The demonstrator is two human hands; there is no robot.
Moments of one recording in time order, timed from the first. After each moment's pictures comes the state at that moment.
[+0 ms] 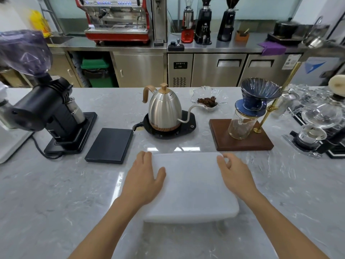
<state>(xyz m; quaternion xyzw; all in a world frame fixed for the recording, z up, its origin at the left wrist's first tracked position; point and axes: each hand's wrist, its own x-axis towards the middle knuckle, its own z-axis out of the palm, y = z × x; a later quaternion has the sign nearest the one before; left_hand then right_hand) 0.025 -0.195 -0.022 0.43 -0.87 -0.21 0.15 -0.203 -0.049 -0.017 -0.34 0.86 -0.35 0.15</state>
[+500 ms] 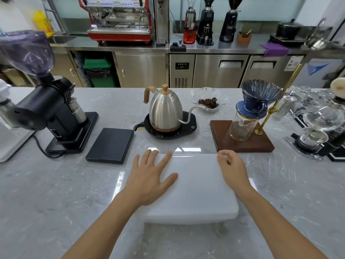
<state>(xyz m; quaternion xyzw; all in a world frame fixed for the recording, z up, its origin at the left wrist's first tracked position) 0.020 -0.200 -0.016 0.33 -0.94 -0.09 0.01 -0.205 -0.064 -0.017 -0.27 0.80 -0.50 0.19</state>
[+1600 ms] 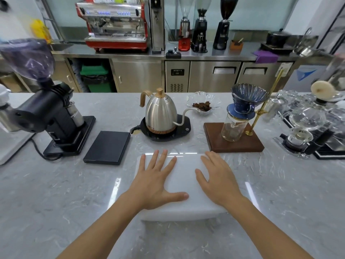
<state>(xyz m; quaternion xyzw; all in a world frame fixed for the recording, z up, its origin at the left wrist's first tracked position) 0.012 -0.179 -0.018 0.27 -0.96 -0.11 -0.02 -0.173 -0.043 -0.020 -0.51 0.84 -0.19 0.02</state>
